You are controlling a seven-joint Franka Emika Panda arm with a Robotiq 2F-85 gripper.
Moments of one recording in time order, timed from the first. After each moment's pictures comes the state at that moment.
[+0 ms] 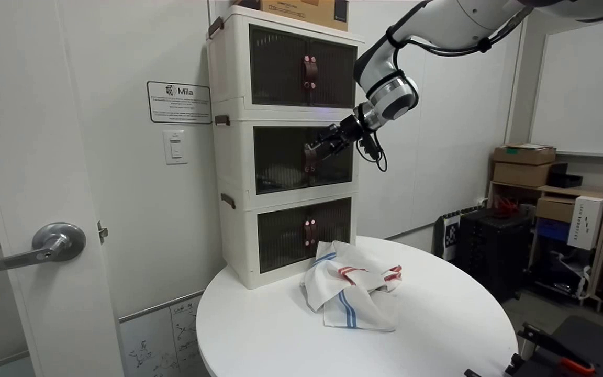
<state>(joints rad) -0.17 0.40 0.01 -1.68 1.20 2.32 -1.27</state>
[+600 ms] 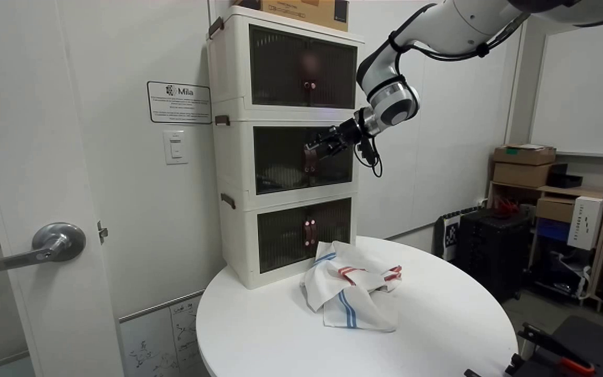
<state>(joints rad) -0.18 0.42 0.01 -1.68 1.32 2.28 -1.37</state>
